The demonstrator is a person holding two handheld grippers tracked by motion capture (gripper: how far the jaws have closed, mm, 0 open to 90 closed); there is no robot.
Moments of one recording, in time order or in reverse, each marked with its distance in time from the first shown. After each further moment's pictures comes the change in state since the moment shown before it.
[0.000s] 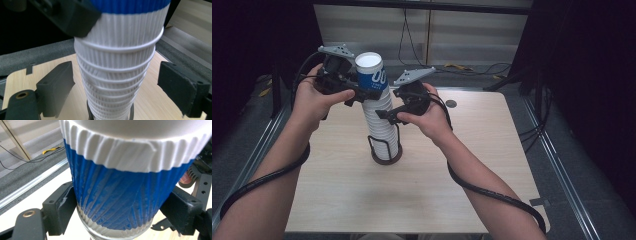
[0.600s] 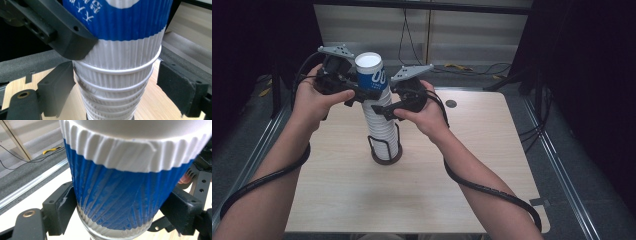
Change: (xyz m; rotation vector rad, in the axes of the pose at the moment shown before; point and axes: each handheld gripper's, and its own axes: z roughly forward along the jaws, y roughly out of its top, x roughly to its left) left arm -0.001 -0.001 0.000 -0.008 0.002 -0.007; right arm 0.000 0.007 0.006 -0.052 0.004 0.010
